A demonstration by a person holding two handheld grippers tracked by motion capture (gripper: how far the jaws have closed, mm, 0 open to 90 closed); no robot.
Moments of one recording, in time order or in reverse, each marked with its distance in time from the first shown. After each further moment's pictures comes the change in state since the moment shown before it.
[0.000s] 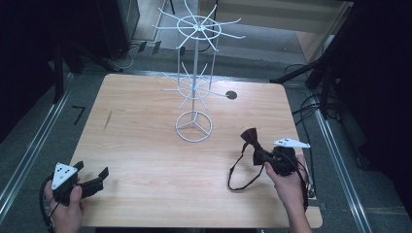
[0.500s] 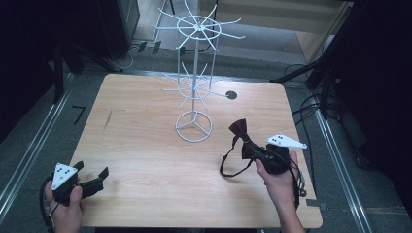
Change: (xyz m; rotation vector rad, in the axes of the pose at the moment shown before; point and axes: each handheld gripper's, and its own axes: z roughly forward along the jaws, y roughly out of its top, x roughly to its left) left arm -0.001 0.000 -0.001 -0.007 0.001 0.012; right arm 0.038 0.020 -0.012 -0.145 0.081 -0.038
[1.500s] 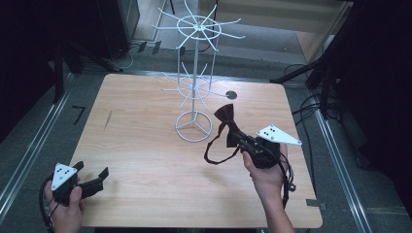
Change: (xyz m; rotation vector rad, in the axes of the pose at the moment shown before) left arm 0.001 0.000 0.000 -0.001 -0.005 0.002; right arm 0.046 0.038 -0.007 -0.186 0.074 -0.039
